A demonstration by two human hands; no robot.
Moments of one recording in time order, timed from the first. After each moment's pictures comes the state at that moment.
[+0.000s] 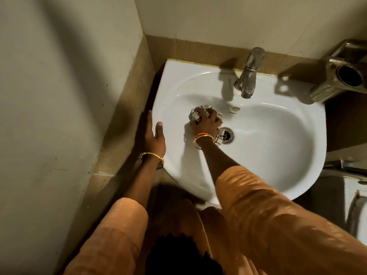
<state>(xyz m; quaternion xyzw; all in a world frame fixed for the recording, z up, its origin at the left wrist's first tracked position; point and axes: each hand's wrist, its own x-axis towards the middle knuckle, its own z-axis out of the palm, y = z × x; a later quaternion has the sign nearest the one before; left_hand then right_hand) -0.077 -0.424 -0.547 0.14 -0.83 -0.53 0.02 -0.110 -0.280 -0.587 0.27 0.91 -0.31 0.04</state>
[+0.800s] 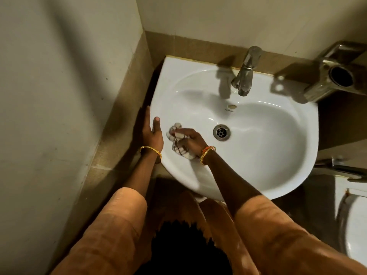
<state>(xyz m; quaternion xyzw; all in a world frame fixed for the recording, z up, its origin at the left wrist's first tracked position) -0.078 -0.422 -0.544 0.14 -0.82 -0.56 0.03 -0.051 -0.293 -0.541 0.15 0.67 -0.68 0.26</state>
